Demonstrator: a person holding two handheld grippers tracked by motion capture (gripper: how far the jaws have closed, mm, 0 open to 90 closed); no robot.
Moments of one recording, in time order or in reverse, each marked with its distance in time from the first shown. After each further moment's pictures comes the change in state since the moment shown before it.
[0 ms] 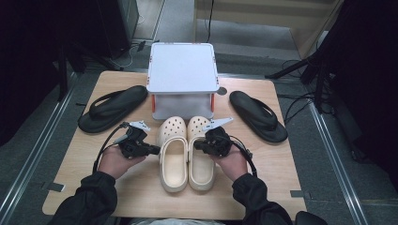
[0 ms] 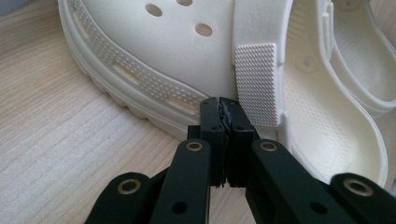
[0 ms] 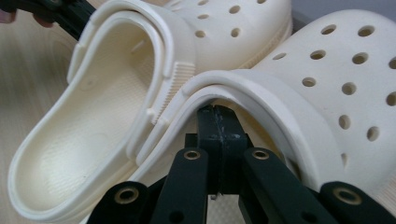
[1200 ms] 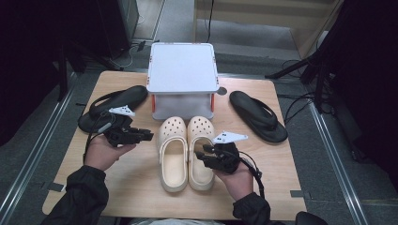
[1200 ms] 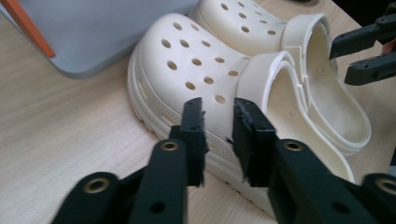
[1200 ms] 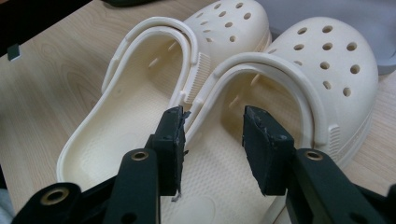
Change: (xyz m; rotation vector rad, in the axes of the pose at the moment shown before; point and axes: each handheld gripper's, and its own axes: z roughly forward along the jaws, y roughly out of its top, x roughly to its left) left arm 0.007 0.019 -0.054 -0.160 0.050 -0.011; right arm 0.034 -0.030 -0.034 -0.163 -0.087 0.094
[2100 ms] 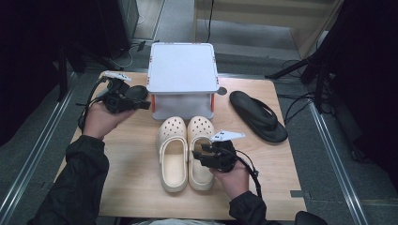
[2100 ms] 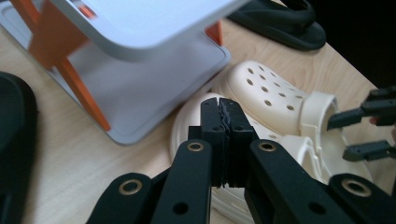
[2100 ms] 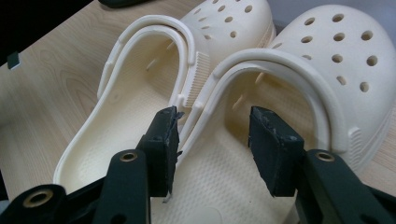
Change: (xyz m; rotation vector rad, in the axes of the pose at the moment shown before) left arm 0.048 0.076 -0.014 -0.033 -0.020 -0.017; right arm -0.002 0.000 0.013 0.011 0.011 0.050
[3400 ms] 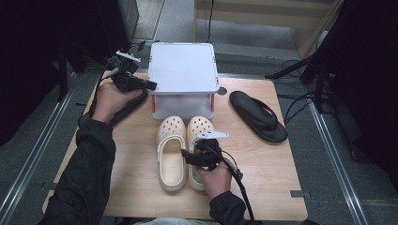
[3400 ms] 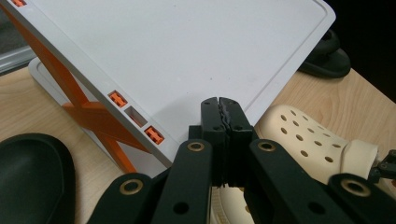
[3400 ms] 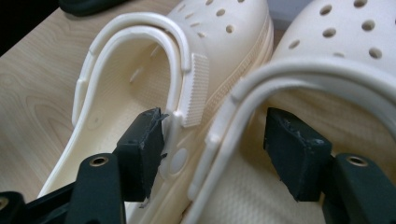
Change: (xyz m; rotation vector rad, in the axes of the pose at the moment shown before) left arm 0.028 0.048 0.023 -0.030 0.025 0.030; right arm 0.021 0.006 0.037 0.002 -0.113 0.100
